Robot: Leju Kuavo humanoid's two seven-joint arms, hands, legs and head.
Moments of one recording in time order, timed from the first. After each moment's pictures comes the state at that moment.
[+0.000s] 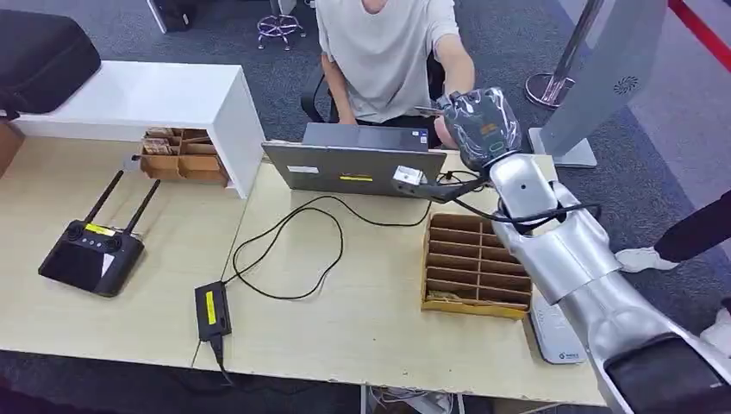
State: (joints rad) left arm -0.13 -0.14 -1.35 -0.16 0.71 0.61 -0.05; right arm -0.98 -0.11 0.64 -0.82 1.41 -0.40 0.05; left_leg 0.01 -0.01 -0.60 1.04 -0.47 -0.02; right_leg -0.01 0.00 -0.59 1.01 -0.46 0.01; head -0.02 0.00
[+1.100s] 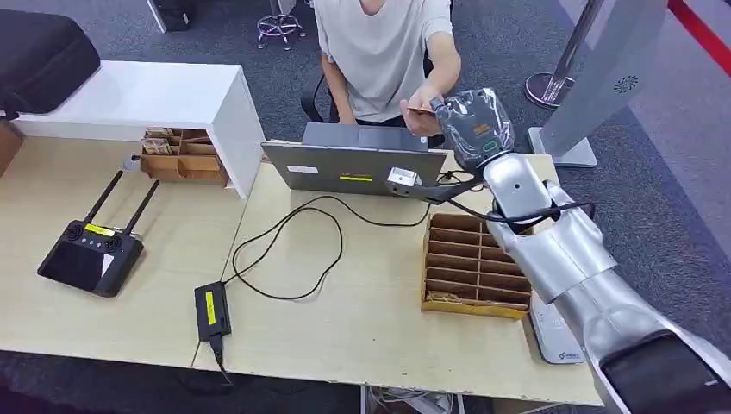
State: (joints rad) left arm -0.12 -0.15 -1.34 -0.16 0.72 0.61 -0.07; right arm -0.99 -0.10 0.65 -0.81 1.40 -0.39 0.05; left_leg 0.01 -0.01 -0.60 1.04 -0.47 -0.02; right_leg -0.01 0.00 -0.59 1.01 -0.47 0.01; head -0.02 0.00
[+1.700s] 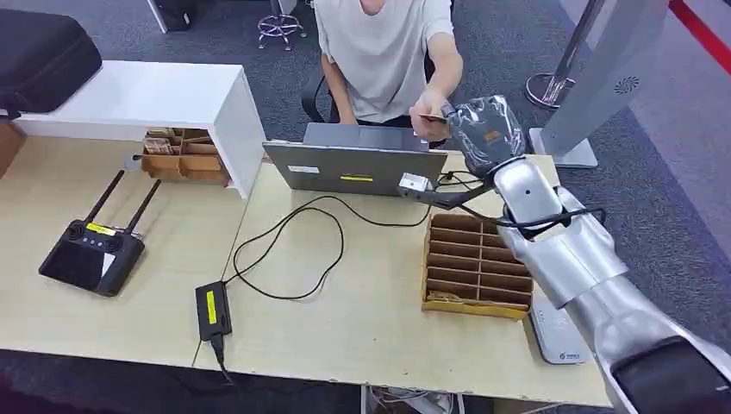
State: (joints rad) left arm -0.10 -0.14 -1.33 -0.16 0.67 0.61 -0.06; right arm -0.96 -0.18 0.66 -0.84 1.38 -0.40 0.05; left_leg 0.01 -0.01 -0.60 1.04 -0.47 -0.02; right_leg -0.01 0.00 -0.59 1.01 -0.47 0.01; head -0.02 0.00
